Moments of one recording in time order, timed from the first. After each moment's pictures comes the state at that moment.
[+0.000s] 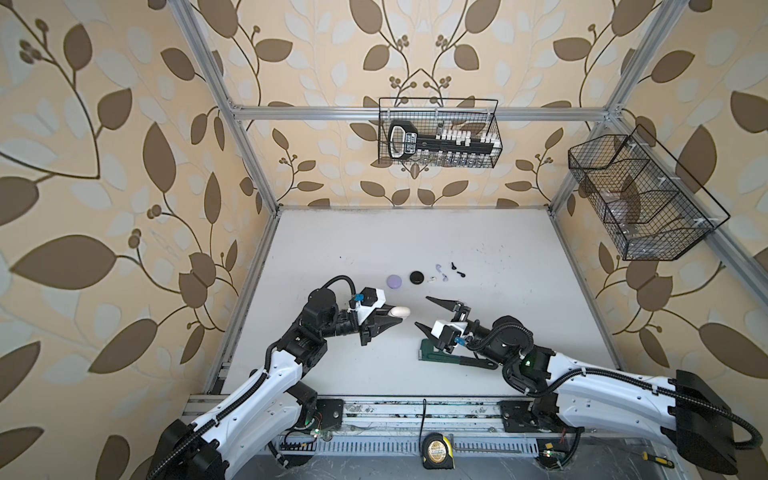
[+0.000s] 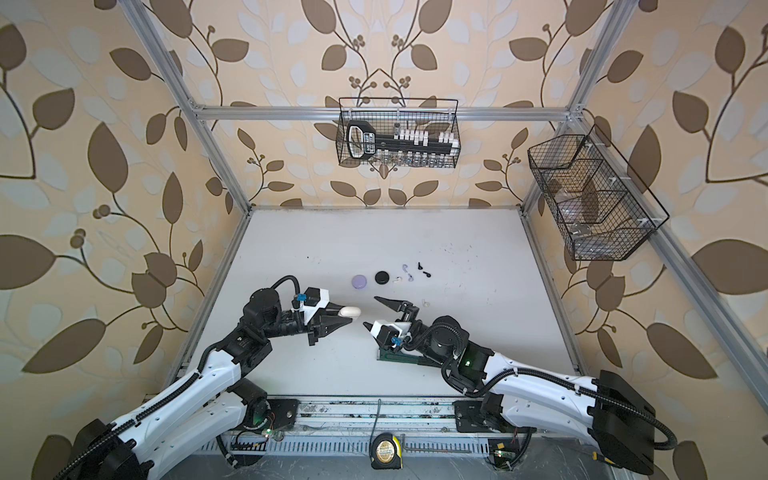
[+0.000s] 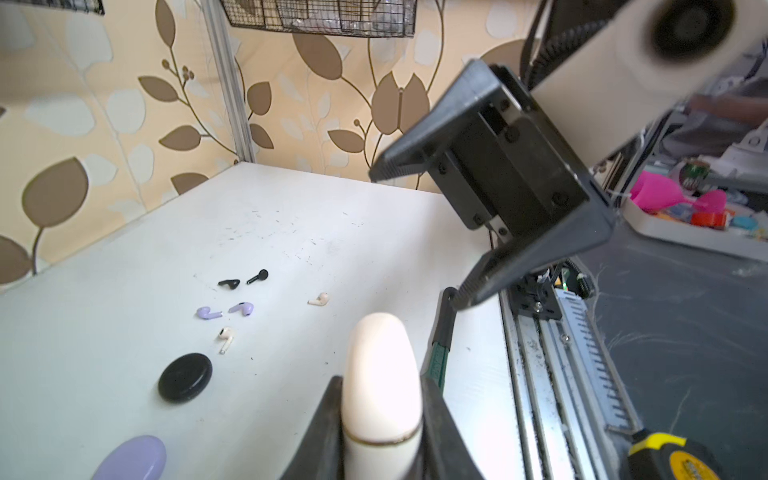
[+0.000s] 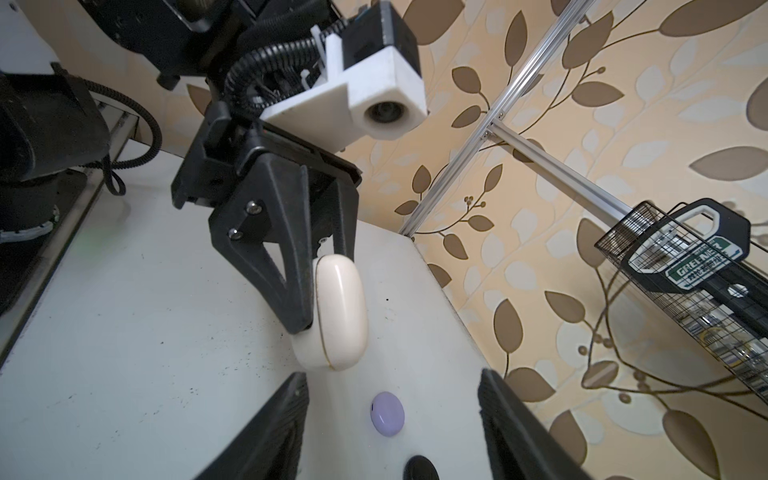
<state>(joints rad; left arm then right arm) -0.45 0.80 0.38 0.23 0.88 0.16 1.00 0.94 0.39 0.57 0.00 -0.62</state>
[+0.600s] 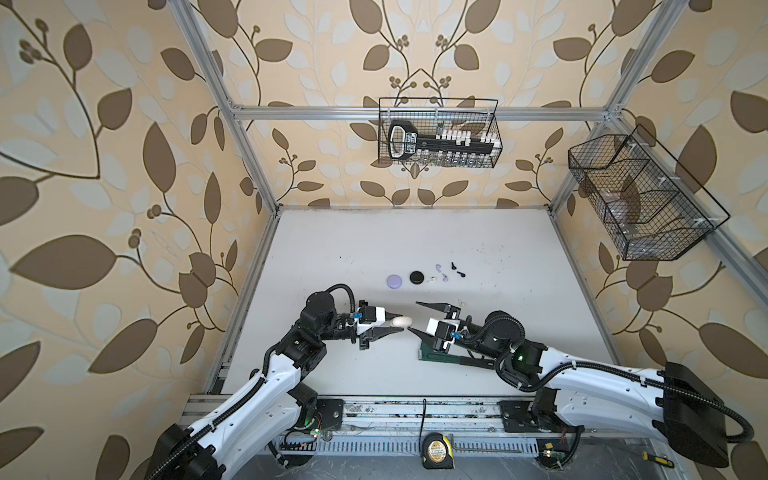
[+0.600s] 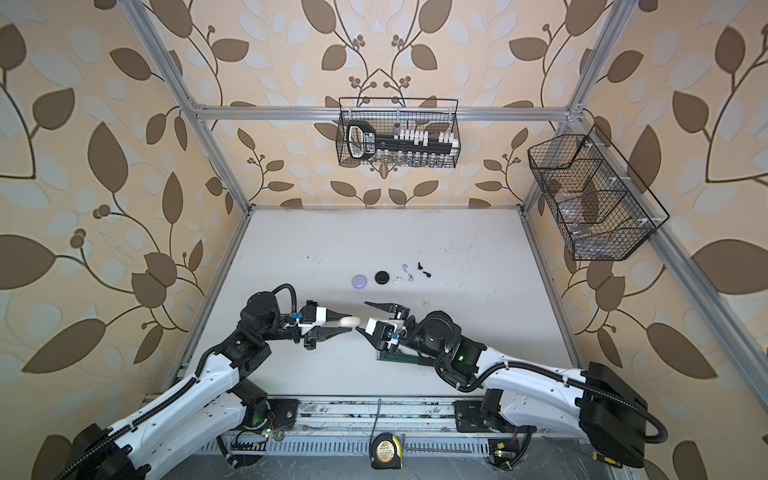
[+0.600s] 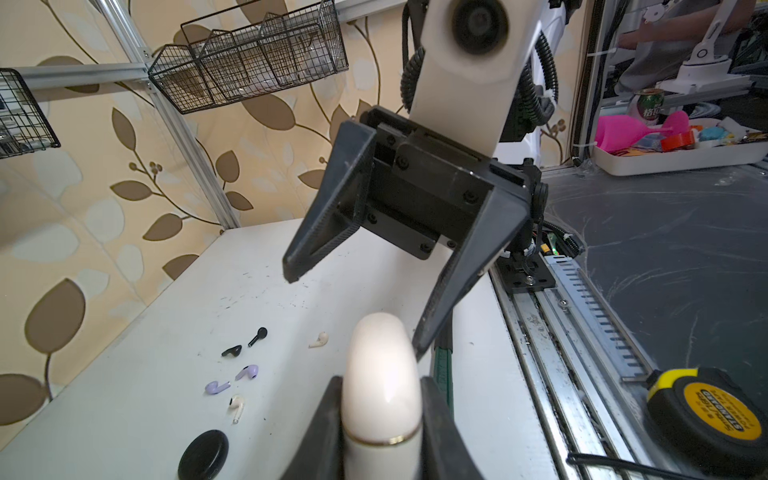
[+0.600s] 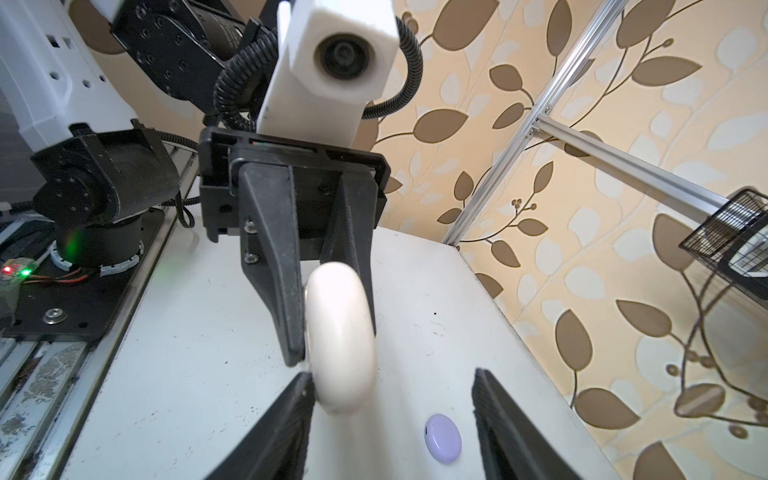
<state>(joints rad) -0.48 0.78 0.37 0.26 0.97 0.36 1.00 1.04 0.43 0.59 -0.11 -0.50</state>
